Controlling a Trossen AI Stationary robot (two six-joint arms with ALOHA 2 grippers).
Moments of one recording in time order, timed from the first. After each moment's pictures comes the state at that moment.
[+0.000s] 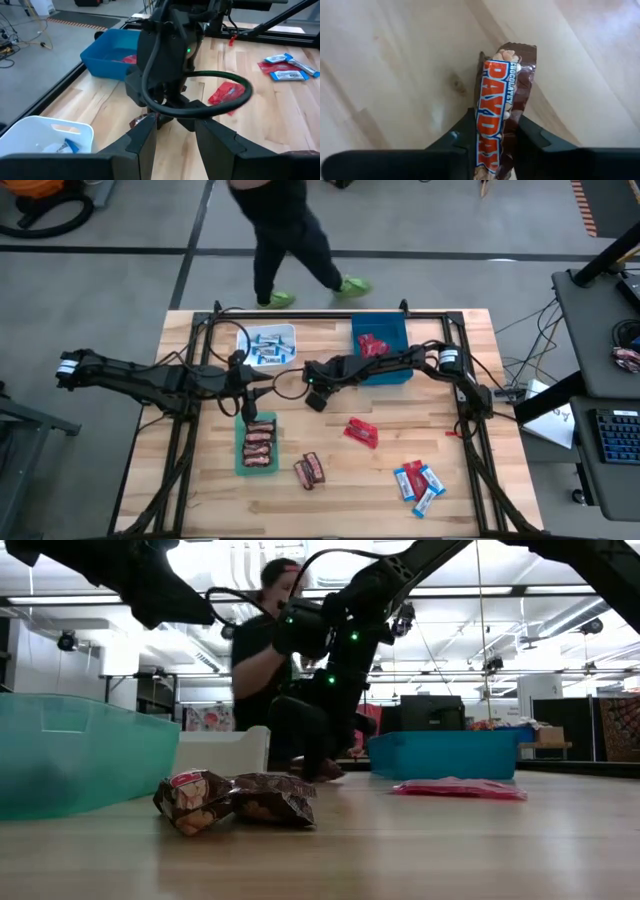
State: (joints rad) left arm -0.12 0.80 0.57 -0.18 -0.38 -0.17; right arm -0.13 2.18 1.57 -0.56 0.15 0.40
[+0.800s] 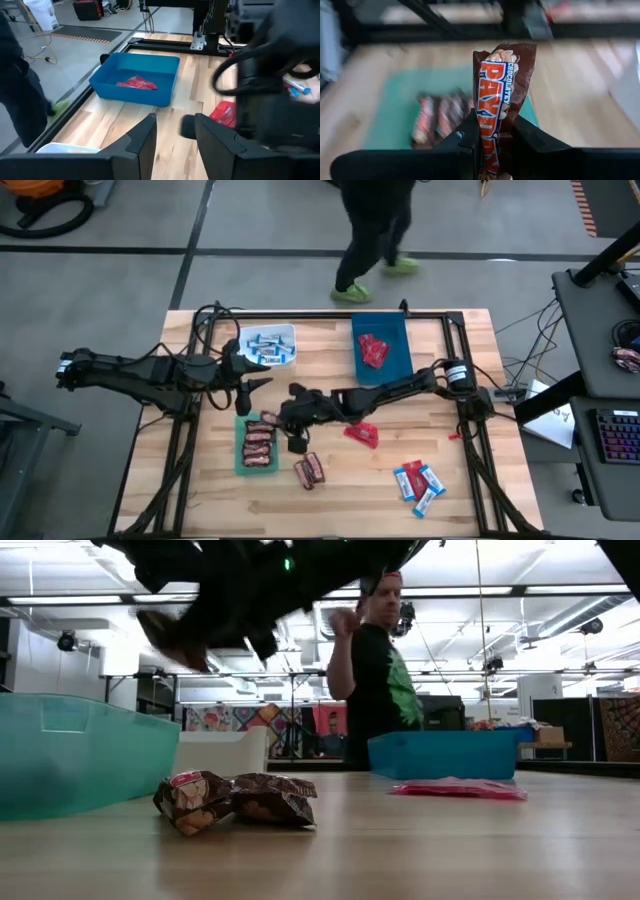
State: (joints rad) left arm -0.12 0.80 0.76 -0.33 -0.38 -0.11; right arm 0.12 2.13 1.58 0.08 0.04 0.07
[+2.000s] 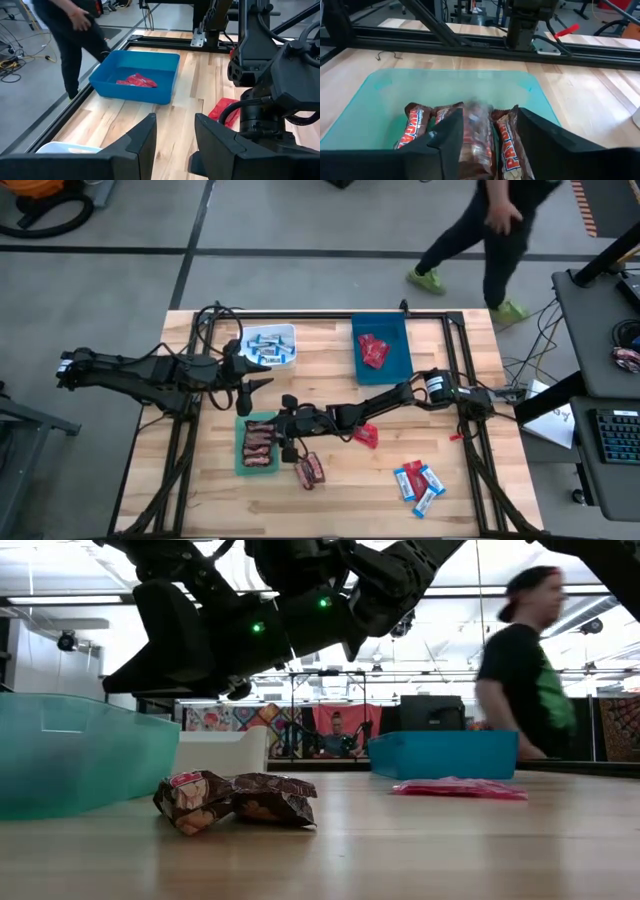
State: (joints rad) left arm -0.12 0.81 0.77 -0.34 -0.38 -0.11; right arm 0.15 2.32 1.57 0.46 0.12 -0.04
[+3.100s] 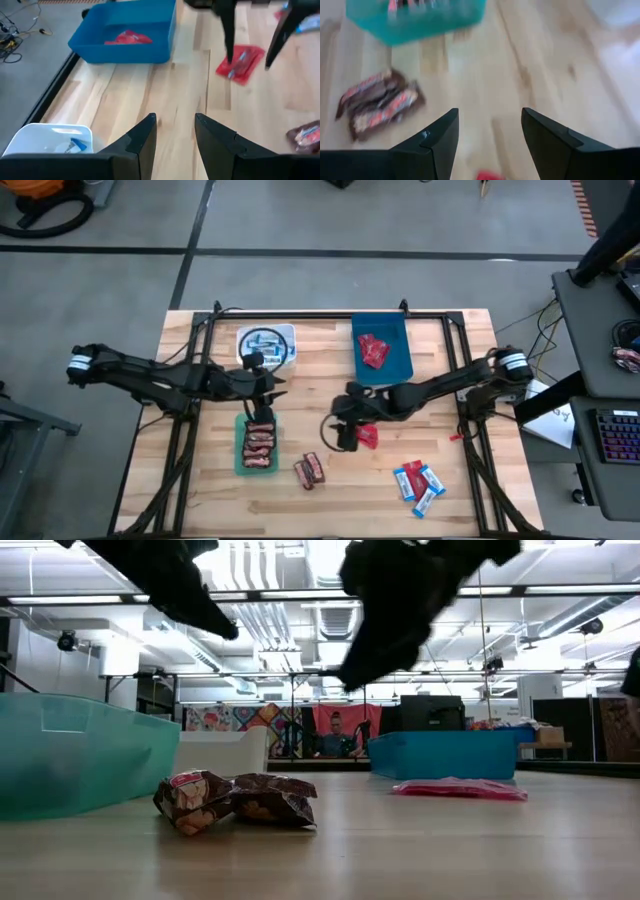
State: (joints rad) left arm -0.12 1.07 0.77 -0.33 -0.38 -0.06; right arm 0.17 1.71 1.12 -0.23 0.16 0.30
